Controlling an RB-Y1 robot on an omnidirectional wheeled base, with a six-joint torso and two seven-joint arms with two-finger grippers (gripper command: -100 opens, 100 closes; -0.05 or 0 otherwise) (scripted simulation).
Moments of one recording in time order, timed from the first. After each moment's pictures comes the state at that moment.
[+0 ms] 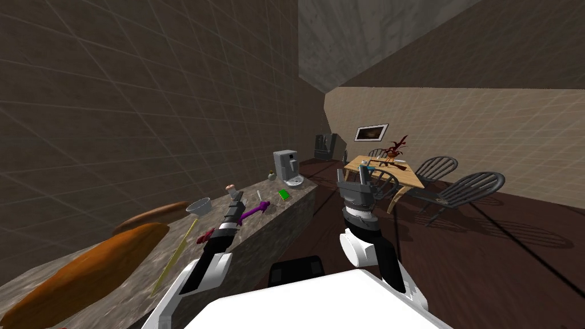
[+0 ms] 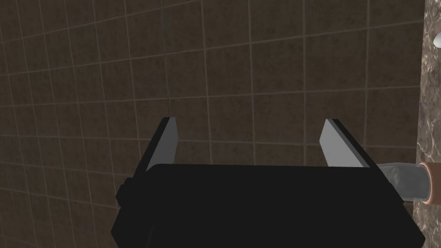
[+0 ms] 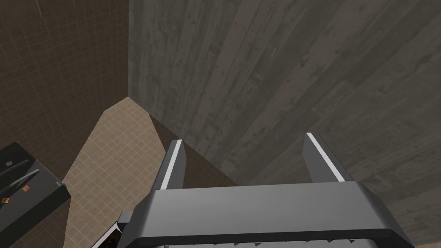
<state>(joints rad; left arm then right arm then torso) 0.39 0.25 0.07 -1.99 -0.04 -0.22 0.11 0.47 -0.05 0.07 -2.37 -0.11 -0.65 -0.05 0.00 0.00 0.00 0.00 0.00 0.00</state>
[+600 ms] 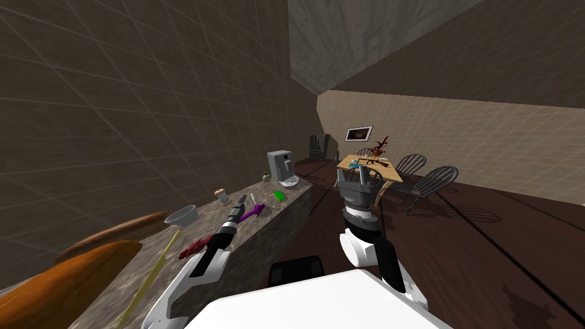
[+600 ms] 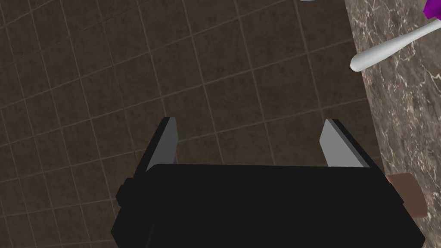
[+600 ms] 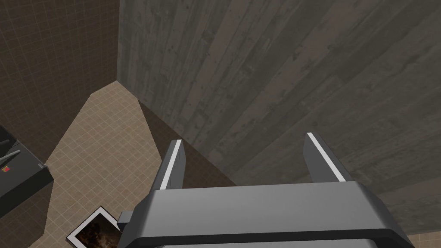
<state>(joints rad) 0.32 0.35 0.06 -1.82 -0.08 -0.14 0.08 0.47 -0.05 0.07 -2.37 -0.11 -0.65 -0.05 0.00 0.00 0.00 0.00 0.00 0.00</state>
